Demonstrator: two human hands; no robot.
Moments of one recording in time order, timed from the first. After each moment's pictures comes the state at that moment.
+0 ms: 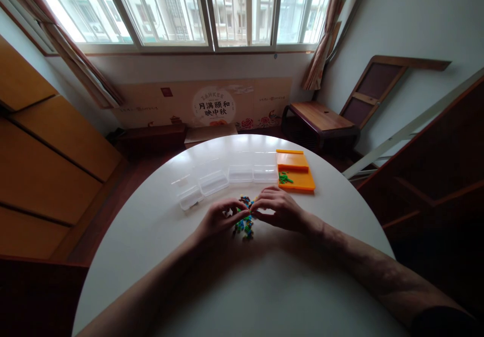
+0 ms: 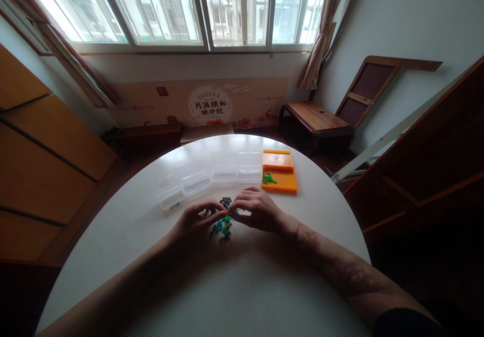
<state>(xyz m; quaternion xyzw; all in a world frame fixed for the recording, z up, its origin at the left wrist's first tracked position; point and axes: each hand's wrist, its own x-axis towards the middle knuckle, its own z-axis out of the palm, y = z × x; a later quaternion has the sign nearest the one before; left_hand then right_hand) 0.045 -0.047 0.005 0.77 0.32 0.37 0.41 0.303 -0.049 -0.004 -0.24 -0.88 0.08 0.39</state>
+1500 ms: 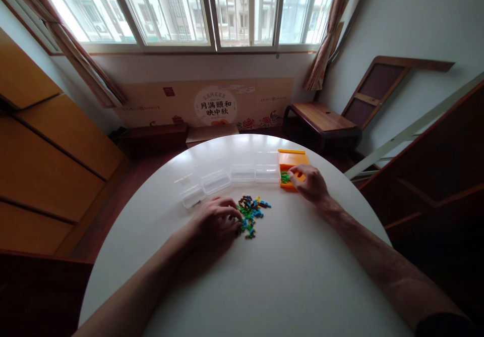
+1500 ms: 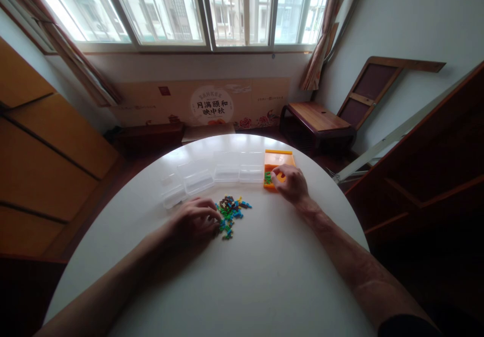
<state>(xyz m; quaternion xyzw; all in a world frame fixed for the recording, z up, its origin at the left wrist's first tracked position) 0.003 -0.035 0.002 0.92 0.24 0.26 0.16 0.389 -0.008 -0.023 -0.59 -0.70 0.00 0.40</state>
